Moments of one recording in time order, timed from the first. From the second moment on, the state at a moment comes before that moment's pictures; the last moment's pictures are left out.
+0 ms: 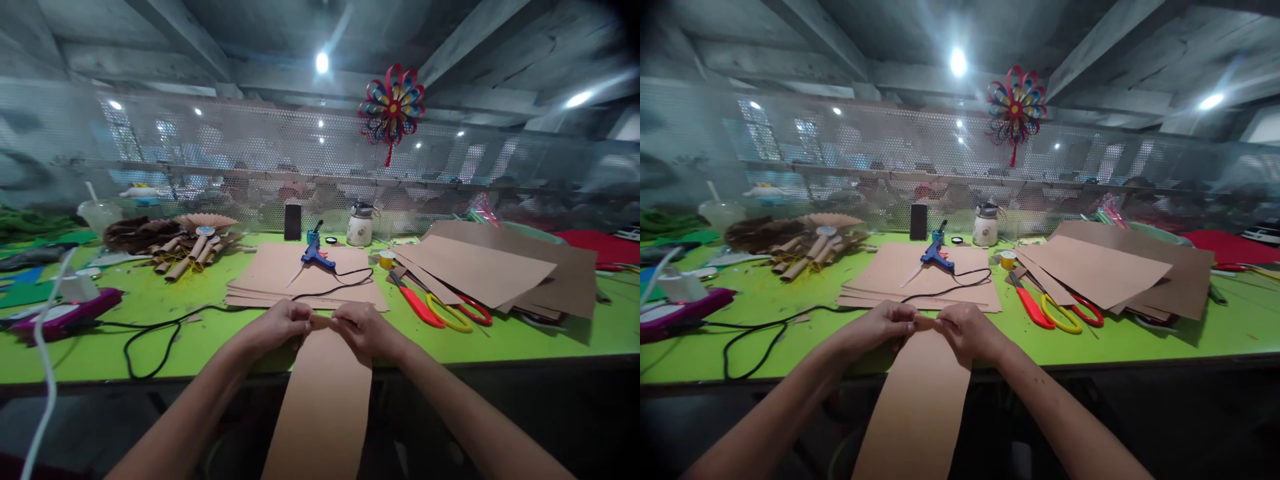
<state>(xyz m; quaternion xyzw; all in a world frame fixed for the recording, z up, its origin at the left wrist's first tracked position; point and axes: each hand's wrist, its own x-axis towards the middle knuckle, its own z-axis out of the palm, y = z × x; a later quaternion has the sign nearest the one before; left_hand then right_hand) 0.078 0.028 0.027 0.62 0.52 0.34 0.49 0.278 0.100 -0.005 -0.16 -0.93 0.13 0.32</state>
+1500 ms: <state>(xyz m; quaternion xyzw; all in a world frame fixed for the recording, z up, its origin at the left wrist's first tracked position) 0.079 0.034 0.015 0.68 0.56 0.30 0.37 0.271 0.096 -0.009 -0.15 -0.94 0.05 0.31</state>
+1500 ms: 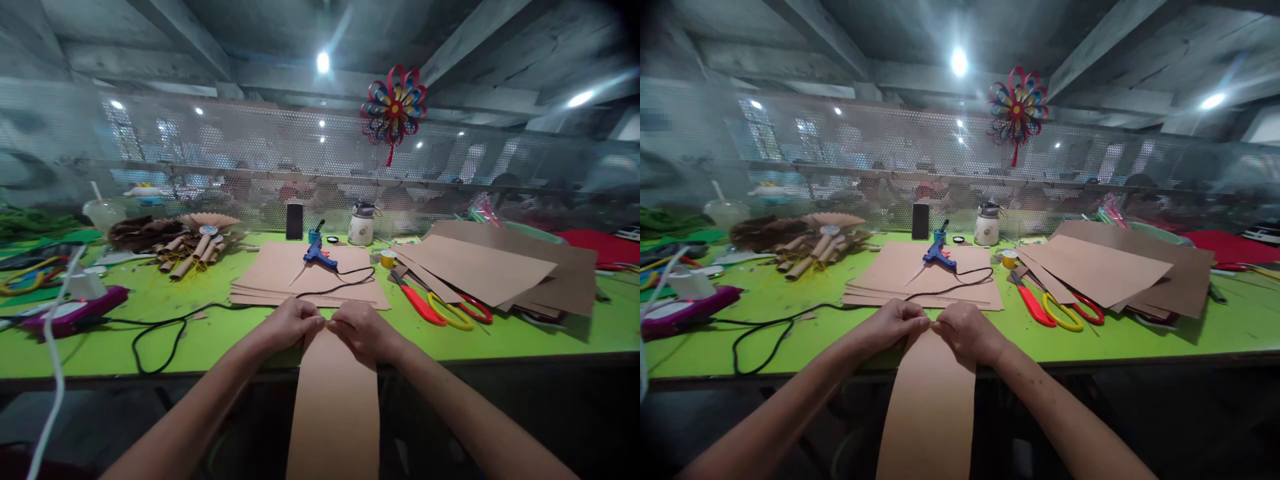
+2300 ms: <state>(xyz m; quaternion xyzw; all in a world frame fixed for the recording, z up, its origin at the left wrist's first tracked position) 0.079 0.026 0.027 0.69 0.49 0.27 0.46 0.281 0.095 0.006 -0.21 -0.89 0.28 0.29</state>
